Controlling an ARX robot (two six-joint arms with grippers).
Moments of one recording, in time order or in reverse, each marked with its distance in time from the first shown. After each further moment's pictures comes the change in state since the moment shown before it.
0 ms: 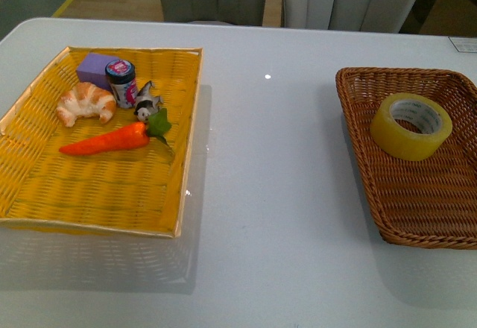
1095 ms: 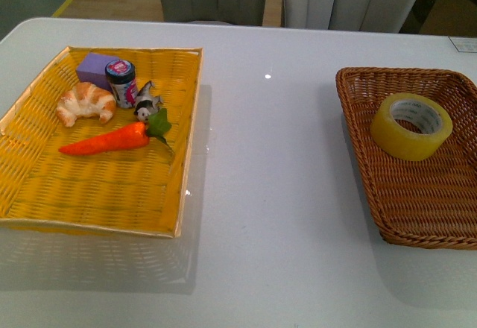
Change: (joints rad) left arm 0.000 0.000 0.000 0.000 0.000 0.000; right arm 0.172 -0.721 -0.040 -0.642 0.169 -0.022
